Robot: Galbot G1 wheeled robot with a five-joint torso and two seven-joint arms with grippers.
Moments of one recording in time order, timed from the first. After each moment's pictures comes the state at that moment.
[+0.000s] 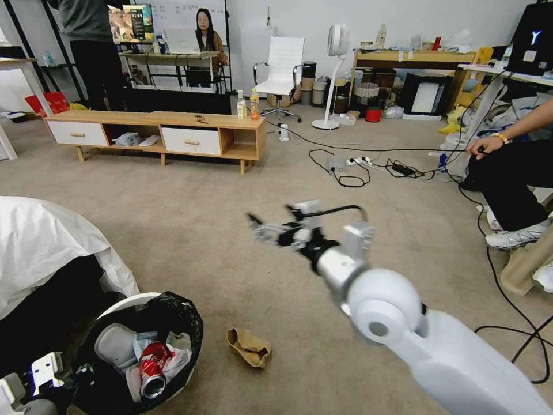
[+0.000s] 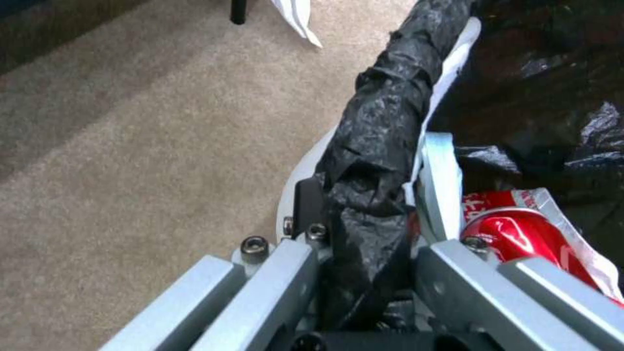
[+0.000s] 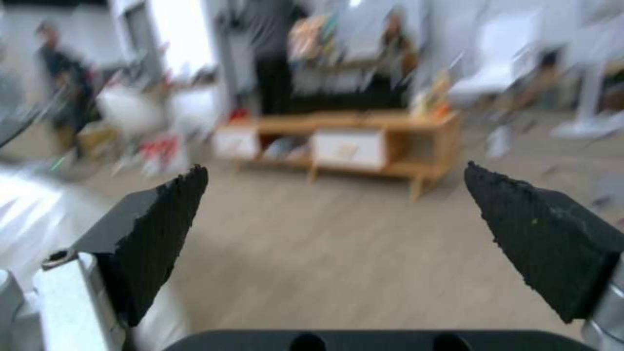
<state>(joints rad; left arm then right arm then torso) 1.66 -1.29 -1.04 -2.17 -0.97 0.74 -0.34 -0.68 0.92 -0.04 2.19 0.90 -0.25 0.46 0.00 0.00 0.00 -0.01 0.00</state>
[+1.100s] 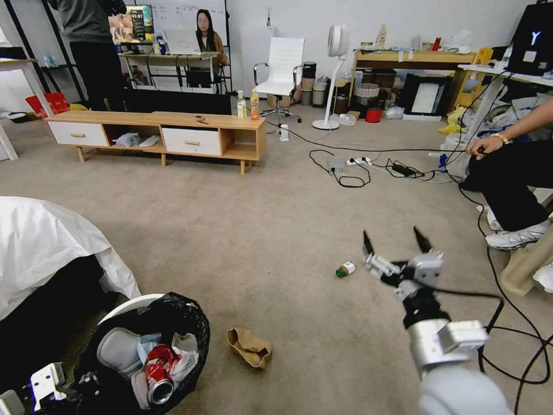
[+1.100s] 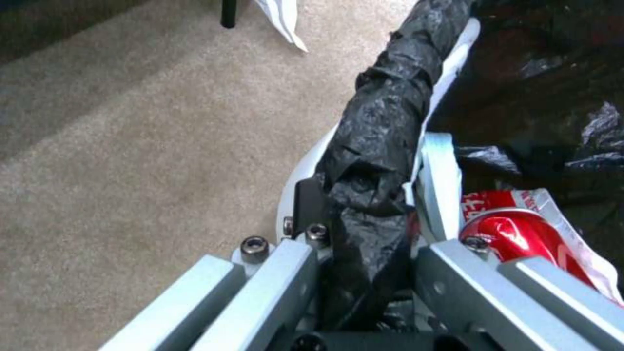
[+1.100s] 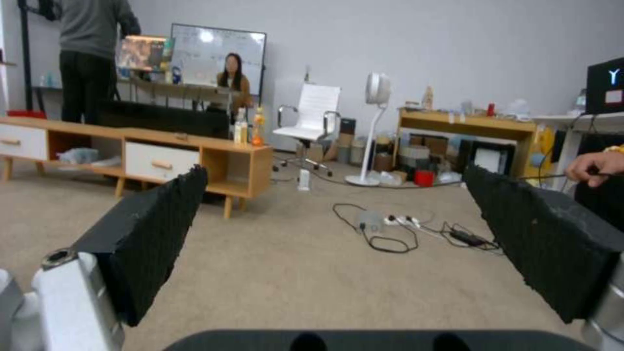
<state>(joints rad) 1.70 -1.43 -1.04 -2.28 -0.87 0.74 -0.30 -1.40 1.03 0.30 2.29 0.21 -0.05 0.45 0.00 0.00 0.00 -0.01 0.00</state>
